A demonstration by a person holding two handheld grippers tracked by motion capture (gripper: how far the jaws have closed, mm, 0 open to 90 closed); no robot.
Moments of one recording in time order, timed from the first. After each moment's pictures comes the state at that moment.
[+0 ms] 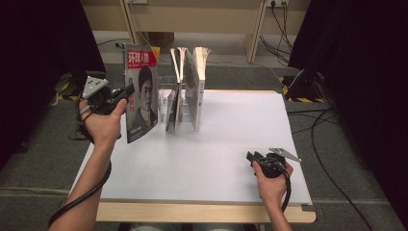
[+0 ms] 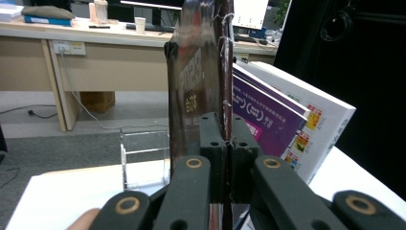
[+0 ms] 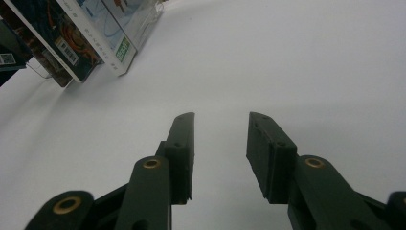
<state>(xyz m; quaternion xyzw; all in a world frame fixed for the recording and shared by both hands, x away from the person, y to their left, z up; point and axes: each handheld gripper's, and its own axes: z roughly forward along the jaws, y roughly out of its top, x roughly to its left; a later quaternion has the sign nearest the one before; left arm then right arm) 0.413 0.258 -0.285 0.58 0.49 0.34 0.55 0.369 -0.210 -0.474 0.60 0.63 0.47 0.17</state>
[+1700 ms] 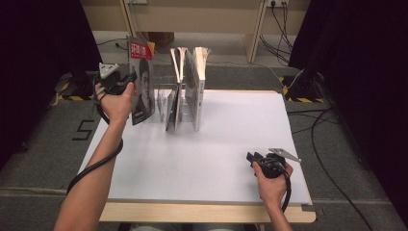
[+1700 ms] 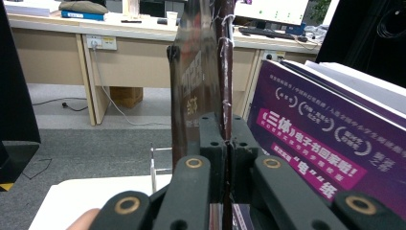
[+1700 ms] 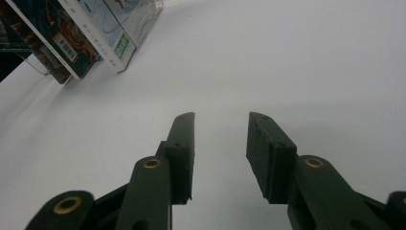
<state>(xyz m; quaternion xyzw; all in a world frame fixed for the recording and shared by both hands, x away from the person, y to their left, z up) 0.503 0.262 -0.310 0.56 0.53 0.36 0.52 0.369 -0.210 -0.476 0.60 0.63 0.47 0.17</state>
